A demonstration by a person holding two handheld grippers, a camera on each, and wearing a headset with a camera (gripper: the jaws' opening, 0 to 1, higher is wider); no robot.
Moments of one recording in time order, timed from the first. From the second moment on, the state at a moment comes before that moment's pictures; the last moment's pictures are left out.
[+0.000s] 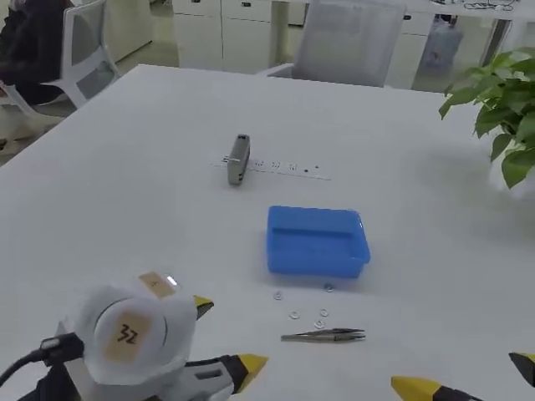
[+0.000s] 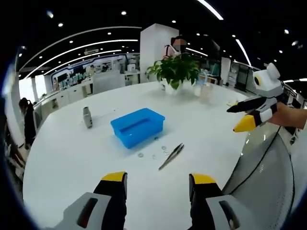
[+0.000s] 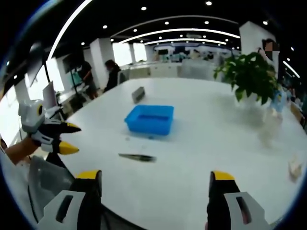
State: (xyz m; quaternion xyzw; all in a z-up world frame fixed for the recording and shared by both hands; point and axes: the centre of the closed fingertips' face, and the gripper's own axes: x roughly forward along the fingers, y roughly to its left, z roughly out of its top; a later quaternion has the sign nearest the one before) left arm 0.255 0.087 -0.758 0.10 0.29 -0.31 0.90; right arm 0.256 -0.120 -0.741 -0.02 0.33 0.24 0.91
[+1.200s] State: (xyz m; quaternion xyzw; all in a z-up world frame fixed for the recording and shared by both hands) left arm 0.309 0.041 -0.864 0.20 0.36 -0.43 0.80; right arm 0.256 -0.123 -0.757 -0.01 0.37 0.24 0.90
